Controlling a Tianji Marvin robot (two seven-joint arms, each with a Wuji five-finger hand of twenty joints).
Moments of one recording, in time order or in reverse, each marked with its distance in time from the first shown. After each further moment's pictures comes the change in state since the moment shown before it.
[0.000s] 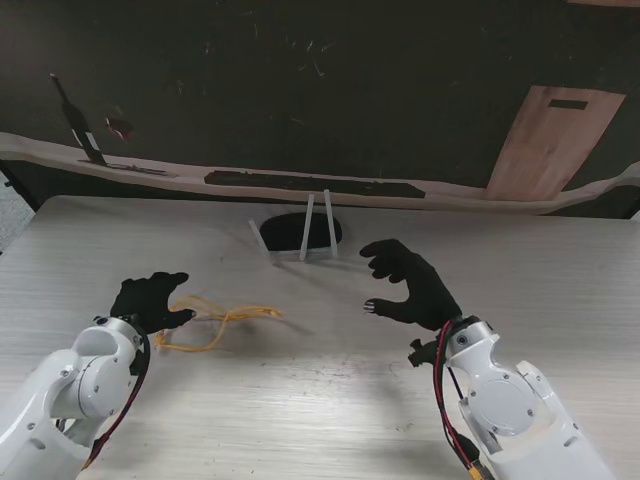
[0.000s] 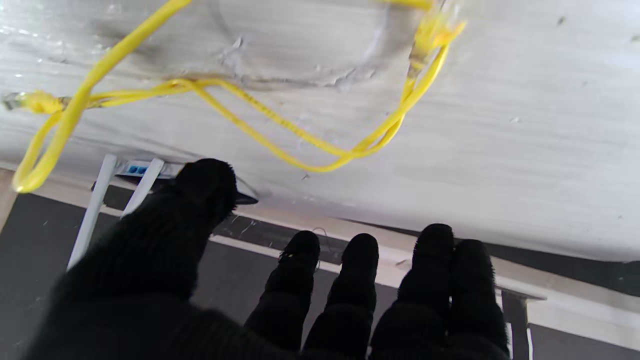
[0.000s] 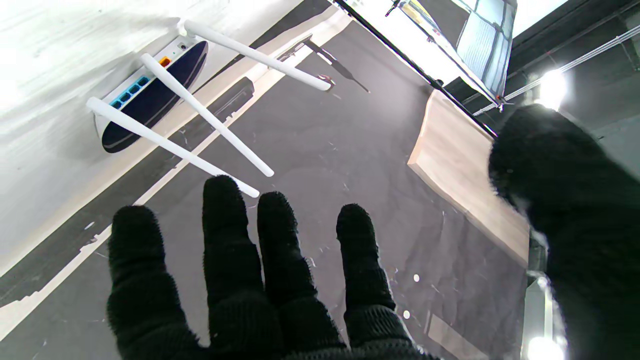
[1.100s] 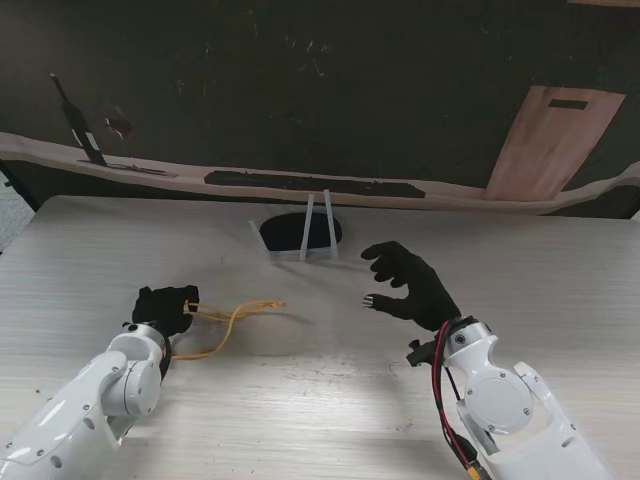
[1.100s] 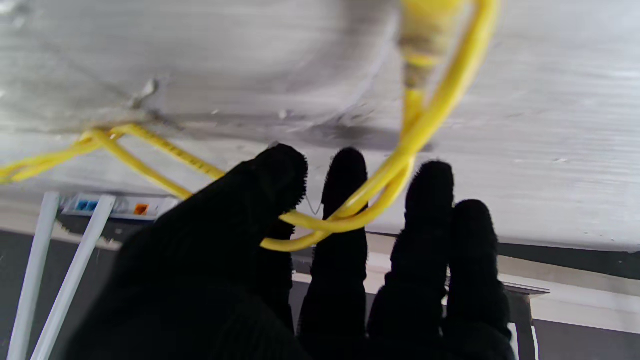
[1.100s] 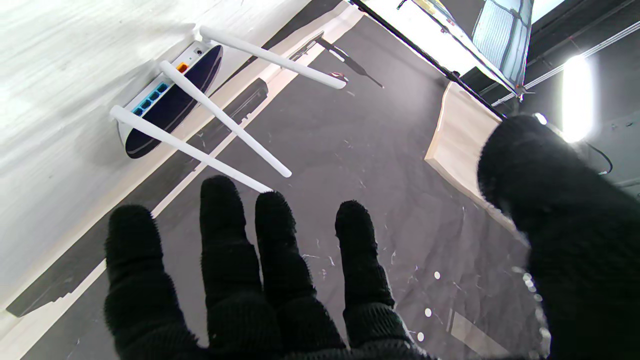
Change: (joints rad) left arm -0.177 -0.012 0.225 0.316 0.001 0.052 0.276; right arm -0.001 -0.005 -0.006 0.002 0.021 0.053 -0.005; left_hand 0.252 -0.145 0.165 -0.078 0.193 -0.282 0.919 0.289 0.614 -0.133 0.210 0.304 0.383 -0.048 0.269 0.064 0.206 0.034 0.296 0.111; right_hand 0.023 0.090 -0.055 0.000 0.034 0.000 -0.013 -0.008 0.012 0.008 -0.010 -0.001 0.000 0.013 0.000 0.000 0.009 0.012 0.000 0.016
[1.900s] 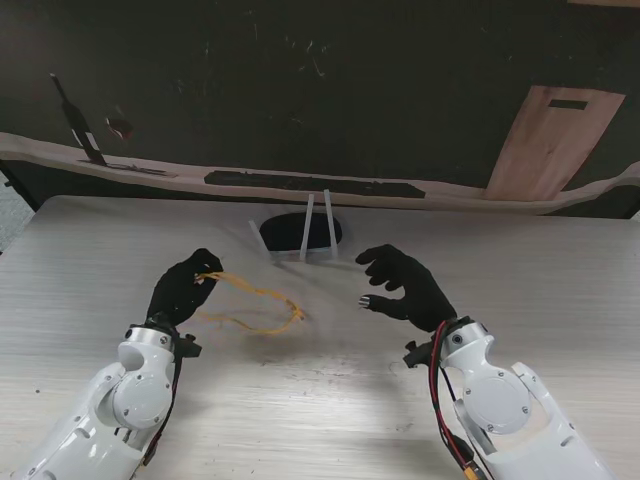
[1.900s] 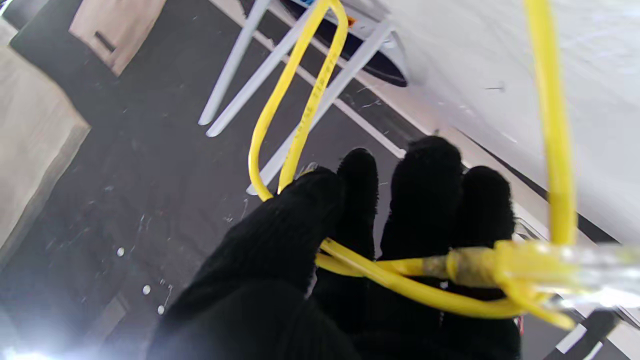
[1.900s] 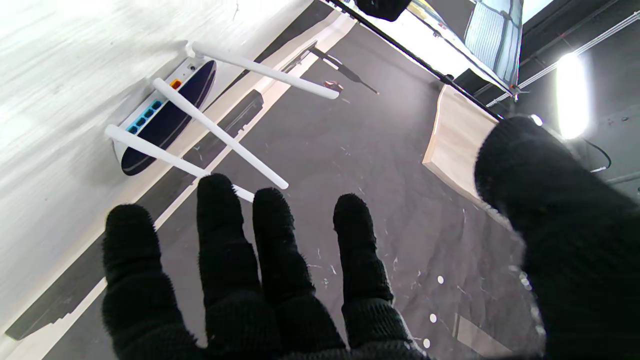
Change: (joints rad) left arm 0.097 -0.100 -0.094 -0.111 -0.358 -0.377 0.296; right arm 0.004 0.001 -0.013 -0.003 0.038 0.010 0.026; left_hand 0.297 0.178 -0.292 -0.011 -0.085 0.138 0.044 0.002 -0.037 0.064 0.180 0.162 0.315 -0.057 0.487 0.201 0.339 0.064 0.355 0.103; right_hand 0.012 0.016 -0.019 0.005 0.073 0.001 -0.018 -0.002 0.040 0.006 -0.008 -0.009 0.022 0.013 -0.002 0.000 0.008 0.010 0.000 0.001
